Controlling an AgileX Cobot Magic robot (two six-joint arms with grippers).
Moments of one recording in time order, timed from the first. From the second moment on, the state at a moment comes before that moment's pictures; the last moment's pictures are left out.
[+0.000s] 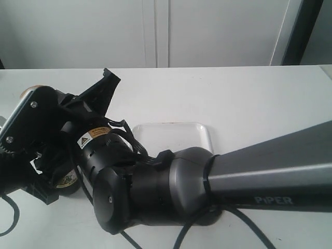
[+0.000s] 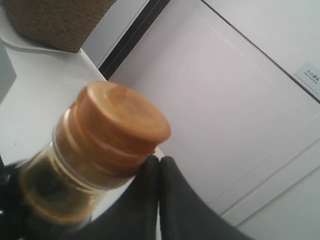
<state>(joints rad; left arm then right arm) -0.08 1.63 -0.25 0.71 -1.05 -0.13 1.15 1.92 -1.14 0.73 -0.80 -1.18</state>
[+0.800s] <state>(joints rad) -0.08 1.63 -0.25 0.71 -1.05 -0.13 1.15 1.92 -1.19 0.76 -0.75 -1.18</state>
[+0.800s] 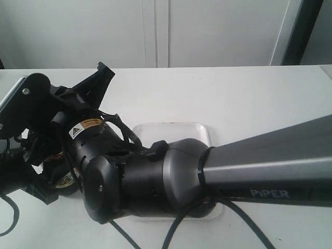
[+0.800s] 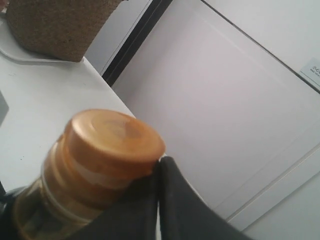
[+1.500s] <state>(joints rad) -0.08 1.63 -0.25 0.71 -1.05 -0.12 1.16 1.91 -1.38 0.82 -0.55 -1.22</state>
